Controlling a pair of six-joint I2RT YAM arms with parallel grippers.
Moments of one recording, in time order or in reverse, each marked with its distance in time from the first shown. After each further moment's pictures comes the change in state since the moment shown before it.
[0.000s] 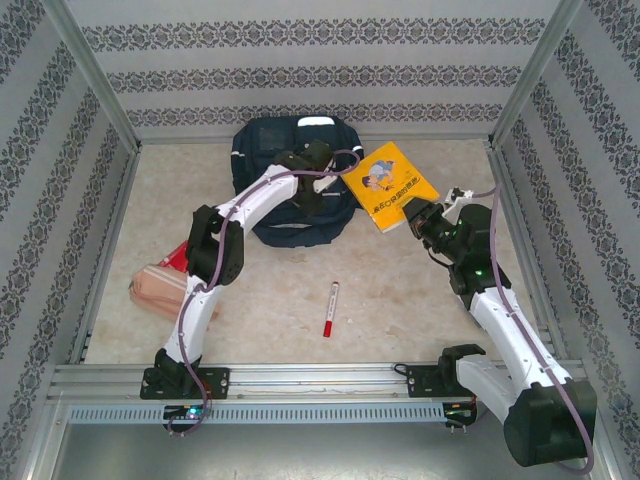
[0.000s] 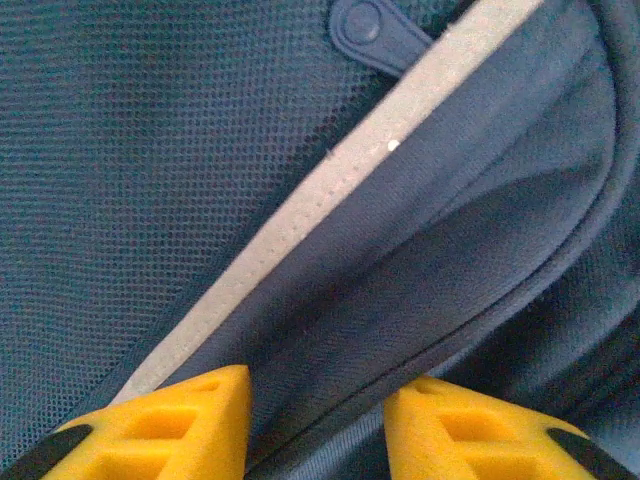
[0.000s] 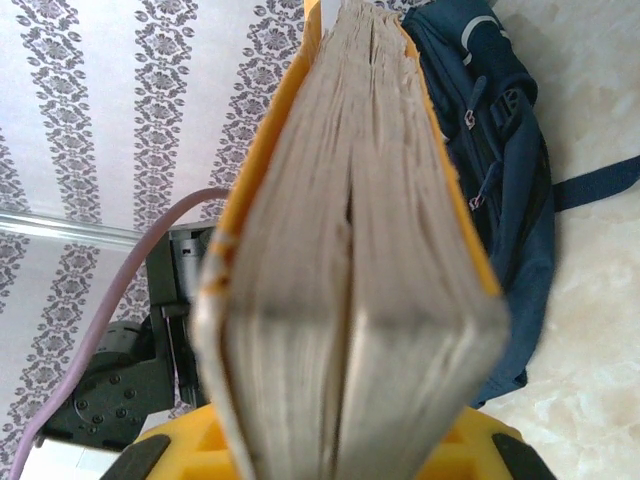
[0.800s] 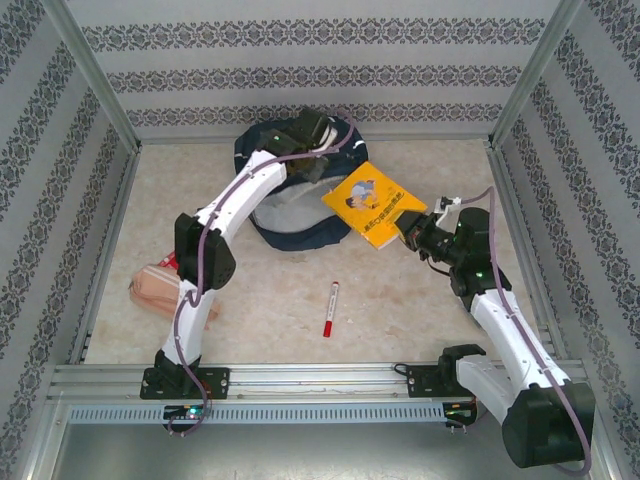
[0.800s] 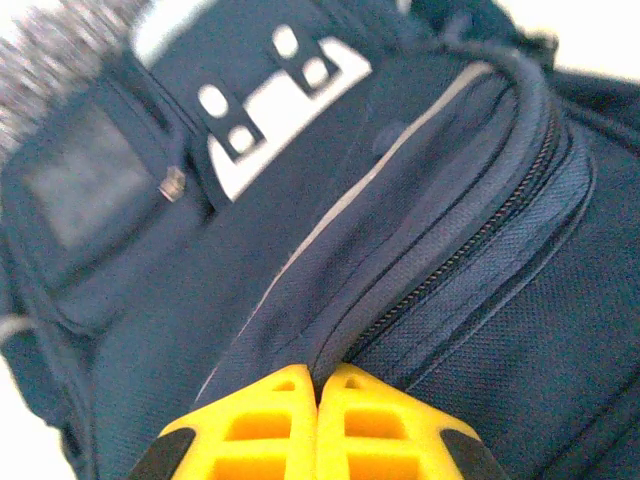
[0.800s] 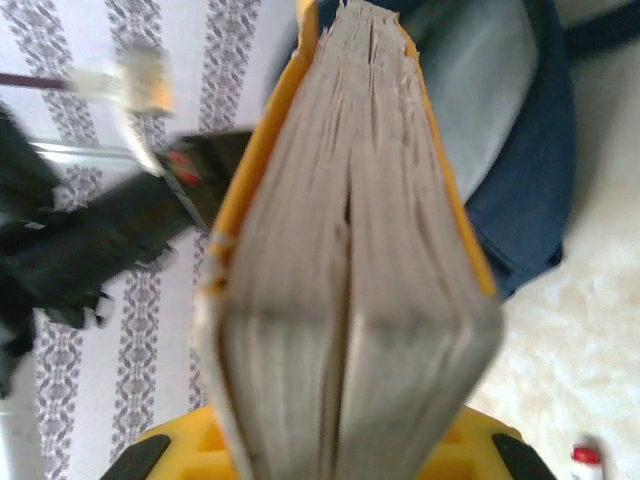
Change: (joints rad) left arm 0.001 -0.121 0.192 0.063 -0.065 -0.108; right arm -0.023 -0.010 -0.038 -0.086 -0.247 0.019
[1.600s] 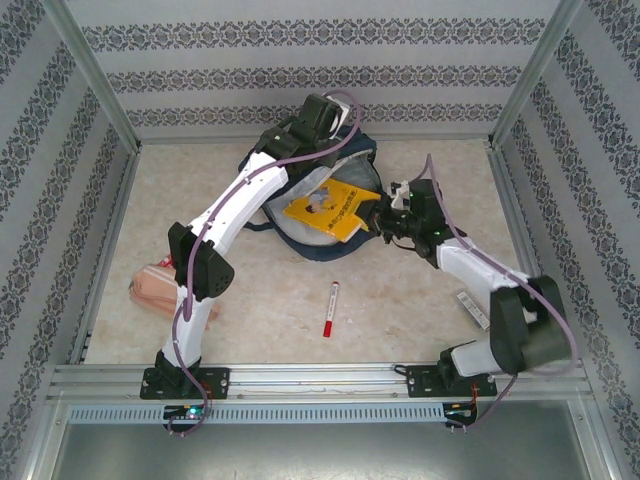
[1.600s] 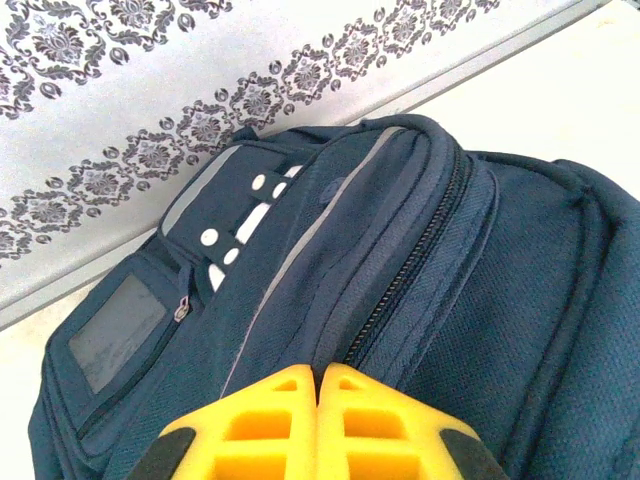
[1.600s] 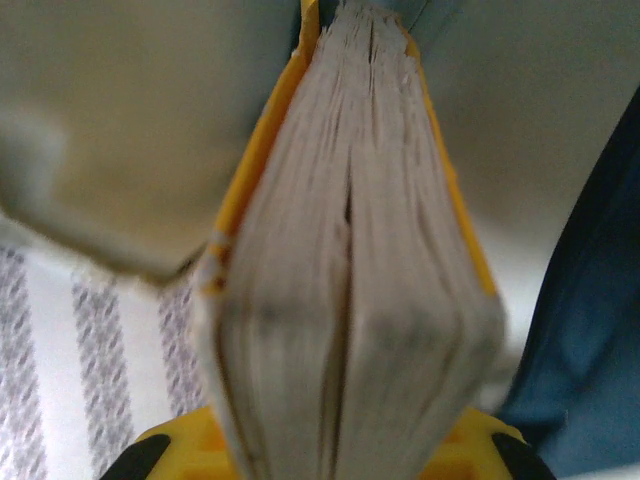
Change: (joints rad) left arm -0.073 -0.047 0.039 0.111 -0.002 -0.091; right arm 0.181 0.538 0.230 0.175 0.006 0.022
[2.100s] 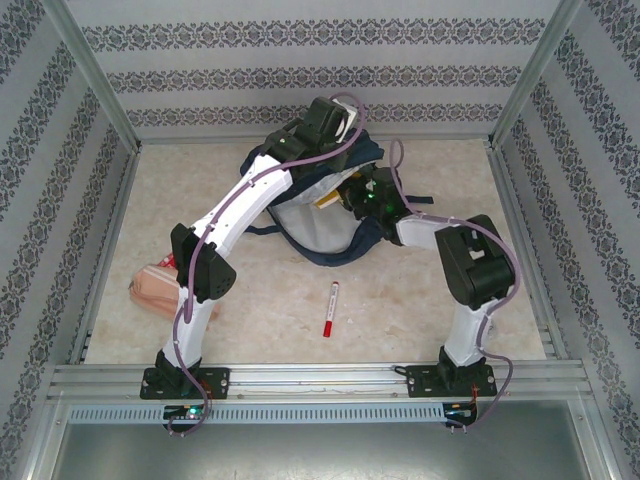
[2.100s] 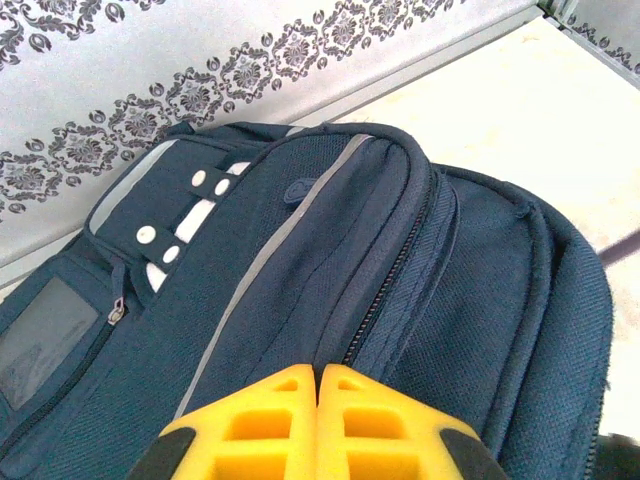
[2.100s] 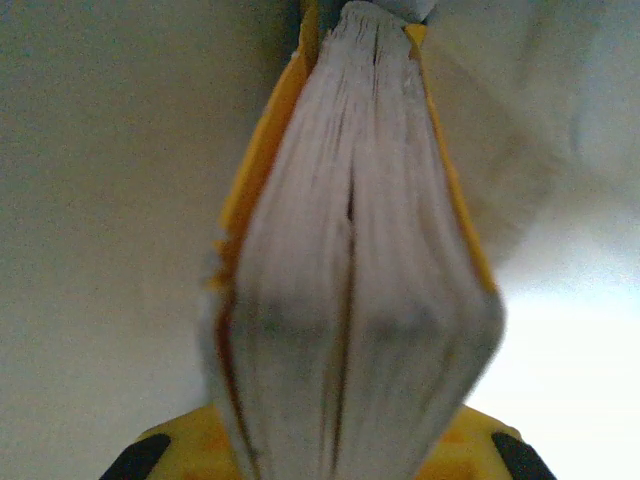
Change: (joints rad) left arm -0.028 0.000 0.000 0.002 0.072 -0.067; right arm 0.103 0.448 0.248 0.322 0.348 0.171
